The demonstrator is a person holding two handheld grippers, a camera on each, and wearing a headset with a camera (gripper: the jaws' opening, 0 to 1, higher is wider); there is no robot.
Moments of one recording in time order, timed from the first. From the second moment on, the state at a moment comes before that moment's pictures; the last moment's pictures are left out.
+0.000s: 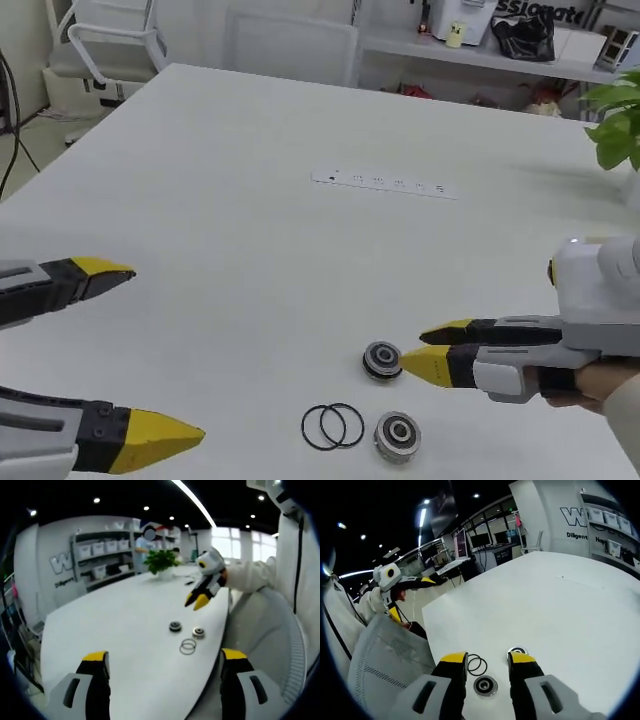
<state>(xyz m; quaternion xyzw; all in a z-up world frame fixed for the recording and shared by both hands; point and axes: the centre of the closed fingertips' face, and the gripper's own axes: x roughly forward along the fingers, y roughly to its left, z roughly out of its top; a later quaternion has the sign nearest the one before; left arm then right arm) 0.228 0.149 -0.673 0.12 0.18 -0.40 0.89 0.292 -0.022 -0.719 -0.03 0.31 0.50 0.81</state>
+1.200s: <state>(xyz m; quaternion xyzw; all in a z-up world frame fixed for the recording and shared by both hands) 0.302 0.058 -0.580 0.18 0.09 -0.48 0.85 0.337 -0.062 -0.571 0.00 0.11 0.53 0.84</state>
